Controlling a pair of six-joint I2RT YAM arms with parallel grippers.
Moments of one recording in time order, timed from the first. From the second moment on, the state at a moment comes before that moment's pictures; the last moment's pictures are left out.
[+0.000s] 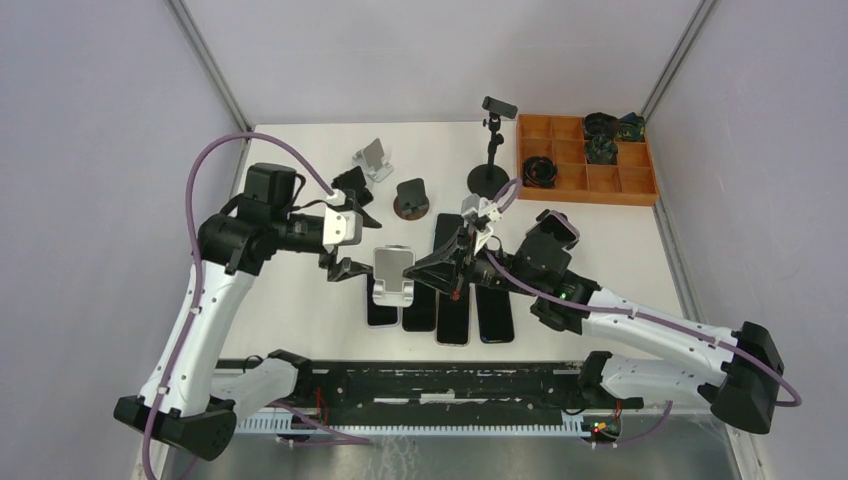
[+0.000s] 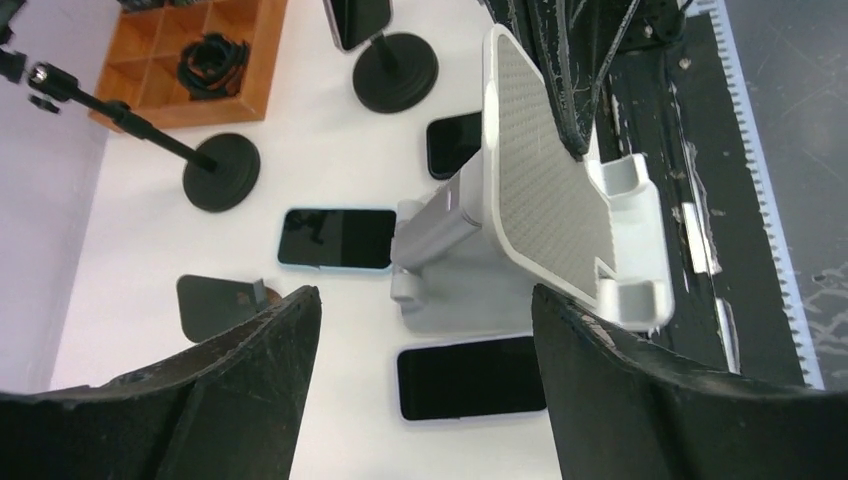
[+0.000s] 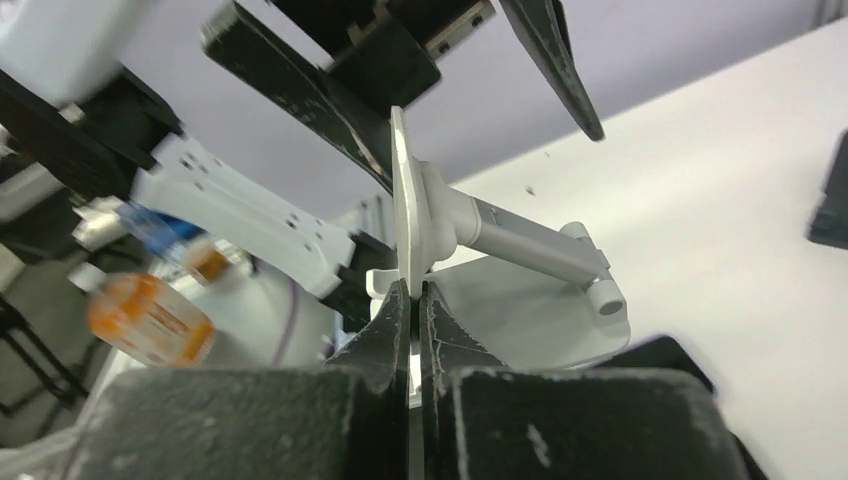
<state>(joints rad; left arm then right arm) -0.31 1.04 1.34 -1.07 1.02 1.01 1.01 1.07 0.77 0.48 -0.34 0.47</state>
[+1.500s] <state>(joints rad) -0.35 1.27 1.35 -1.30 0.89 1.13 0.99 1.29 0.87 0.22 -0.35 0.16</state>
